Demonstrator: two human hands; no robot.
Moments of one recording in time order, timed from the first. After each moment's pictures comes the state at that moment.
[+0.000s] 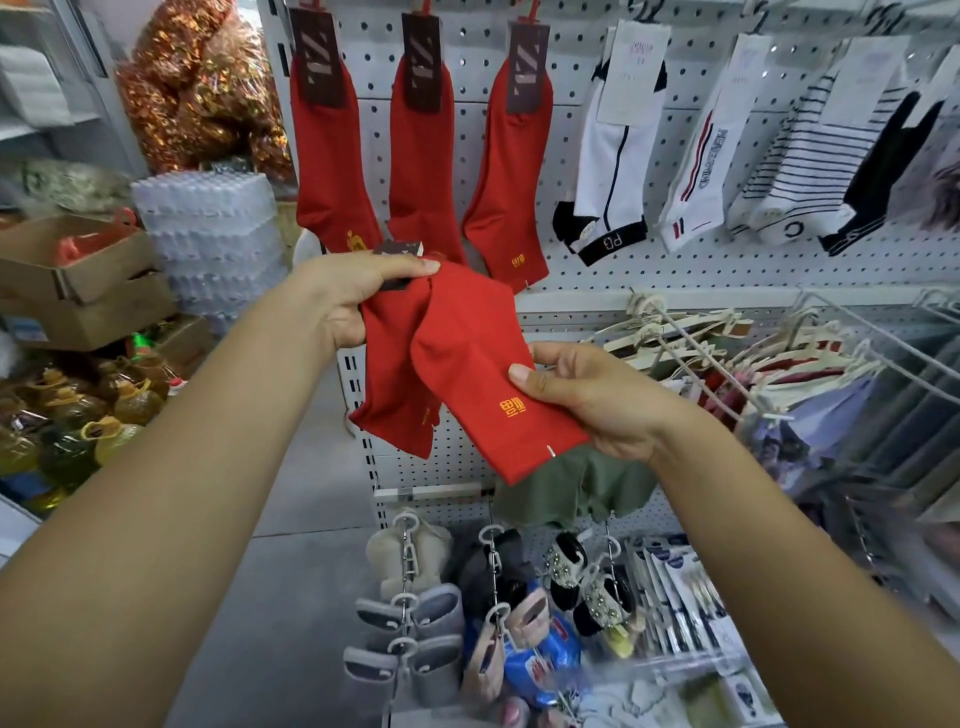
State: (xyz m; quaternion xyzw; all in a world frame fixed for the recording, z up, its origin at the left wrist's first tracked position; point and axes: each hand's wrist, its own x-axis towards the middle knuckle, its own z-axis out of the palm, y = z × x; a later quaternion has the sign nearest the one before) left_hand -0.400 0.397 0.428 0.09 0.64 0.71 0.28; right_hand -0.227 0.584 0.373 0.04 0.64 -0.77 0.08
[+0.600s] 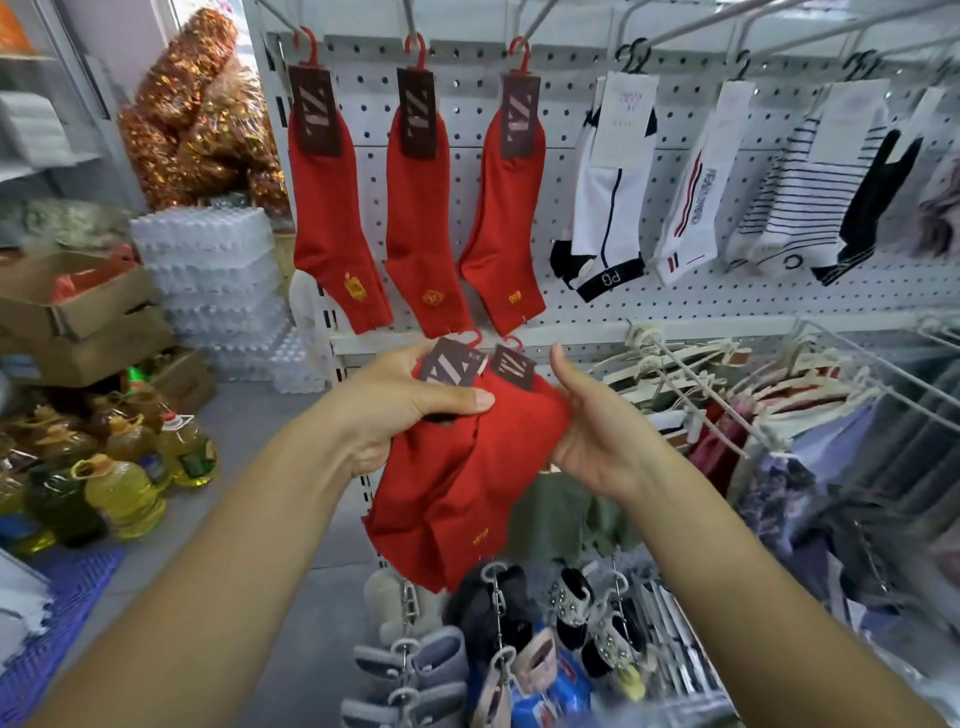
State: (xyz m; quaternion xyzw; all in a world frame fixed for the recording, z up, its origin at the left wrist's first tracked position) left_hand -0.340 0.398 0.394 0.20 0.67 0.66 0.27; right_hand -0.250 0.586 0.363 0.11 0.50 -0.86 0.01
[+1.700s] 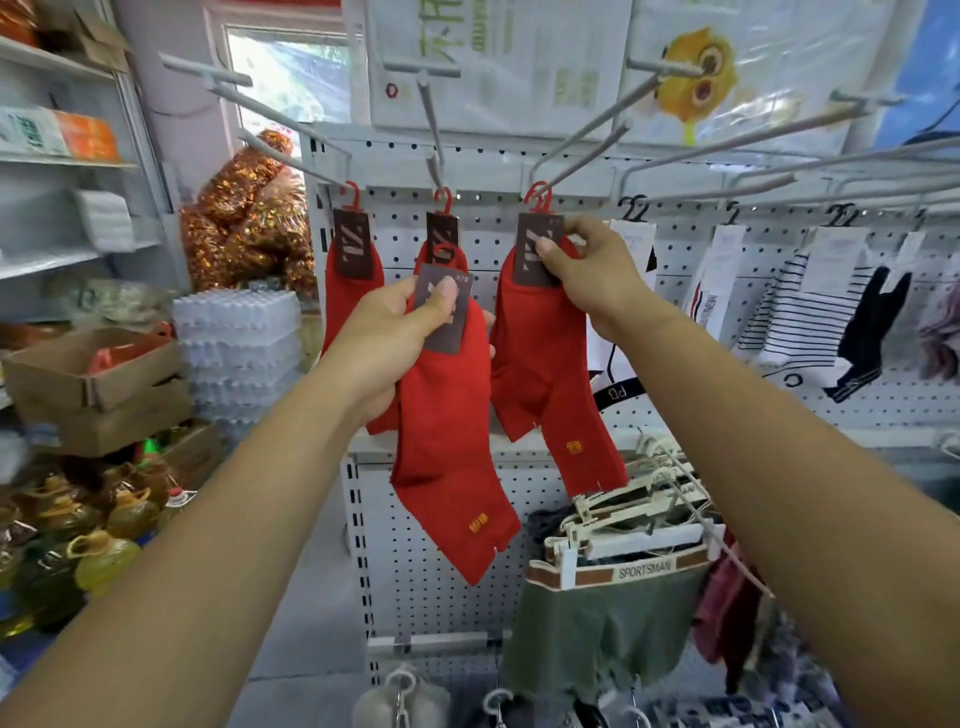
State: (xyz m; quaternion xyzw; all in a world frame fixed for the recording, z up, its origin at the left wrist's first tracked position) left_hand -0.404 0.418 0.501 0.34 0.60 0.72 0.08; right_hand -0.369 0.633 0.547 0.02 0.75 -0.55 -0.37
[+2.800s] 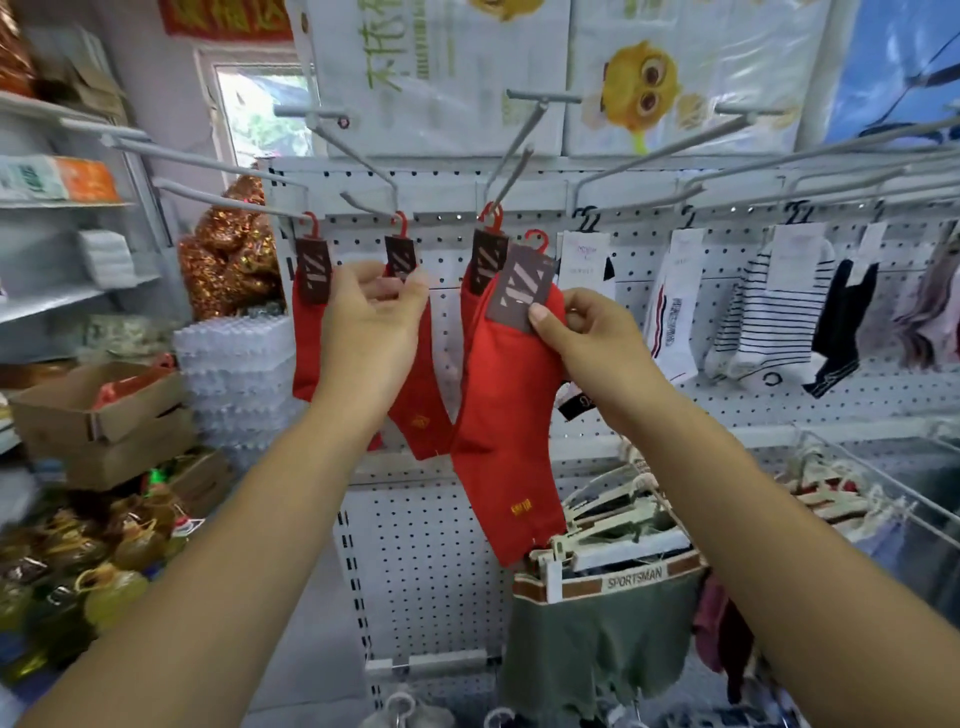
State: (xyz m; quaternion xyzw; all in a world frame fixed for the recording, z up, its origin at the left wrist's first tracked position) left_hand -0.378 0.456 0.520 0.20 0.68 0.67 -0.20; right_hand -0.296 0.638 0.506 0.01 0.72 -0.61 -0.33
